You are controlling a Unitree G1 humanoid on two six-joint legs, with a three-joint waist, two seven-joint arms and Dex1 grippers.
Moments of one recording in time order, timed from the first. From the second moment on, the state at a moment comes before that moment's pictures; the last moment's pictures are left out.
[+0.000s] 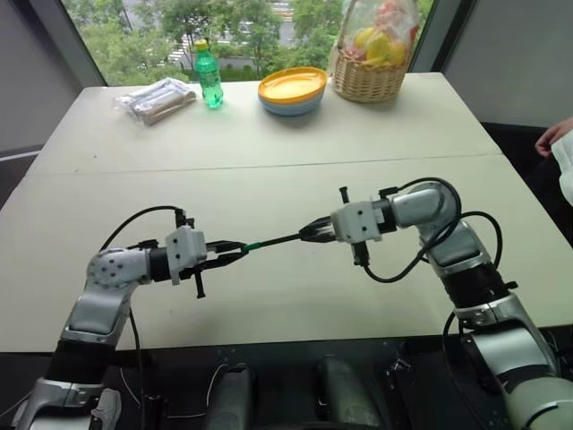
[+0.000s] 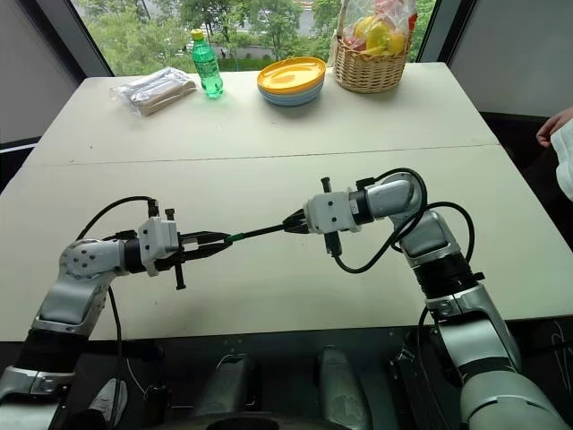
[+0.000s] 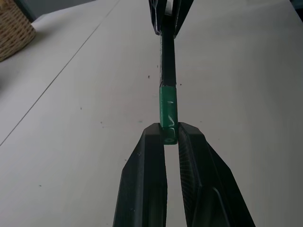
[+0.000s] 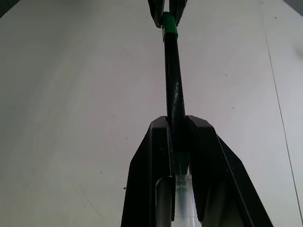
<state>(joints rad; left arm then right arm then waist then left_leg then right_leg) -0.21 0.62 -0.01 -0.04 -0.26 -0.13 -1.14 -0.69 -0.54 0.25 0.15 0.00 -0.20 1.35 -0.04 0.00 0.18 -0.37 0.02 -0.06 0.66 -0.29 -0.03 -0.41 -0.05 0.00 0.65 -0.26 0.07</state>
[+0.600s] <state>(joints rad) -0.19 0.60 -0.01 -0.09 -0.24 -0.07 -1.10 -0.65 -0.54 0.23 0.07 0.00 -0.16 1.34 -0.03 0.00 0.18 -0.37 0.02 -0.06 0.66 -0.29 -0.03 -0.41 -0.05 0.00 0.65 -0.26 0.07</state>
